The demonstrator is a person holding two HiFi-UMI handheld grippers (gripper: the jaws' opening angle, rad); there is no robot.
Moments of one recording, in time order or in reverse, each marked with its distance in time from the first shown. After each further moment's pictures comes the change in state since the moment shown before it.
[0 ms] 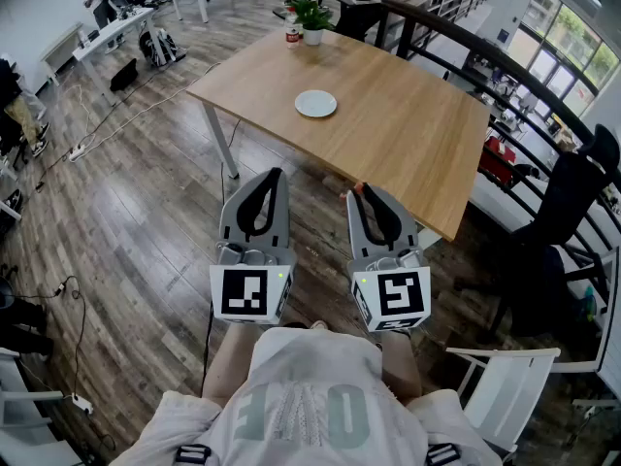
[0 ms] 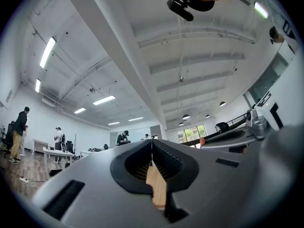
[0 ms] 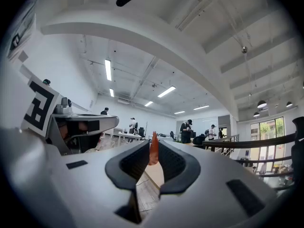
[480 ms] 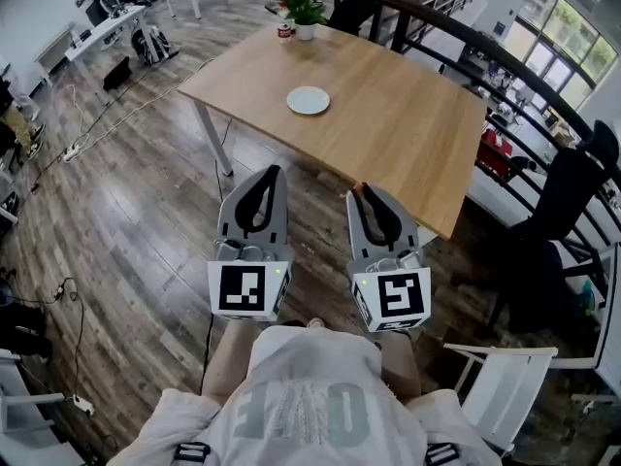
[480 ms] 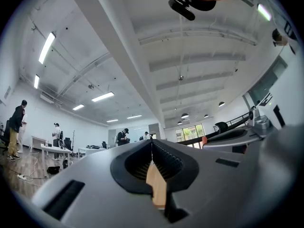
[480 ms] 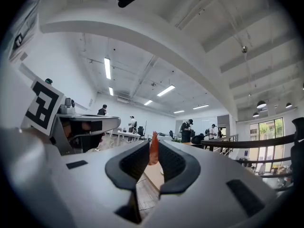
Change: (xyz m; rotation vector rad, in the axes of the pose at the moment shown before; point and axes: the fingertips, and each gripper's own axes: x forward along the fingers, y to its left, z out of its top) left arm 0.019 -0.007 -0.015 -0.019 0.026 -0.014; right arm 0.003 -0.016 -0.011 -0.012 0.007 0.001
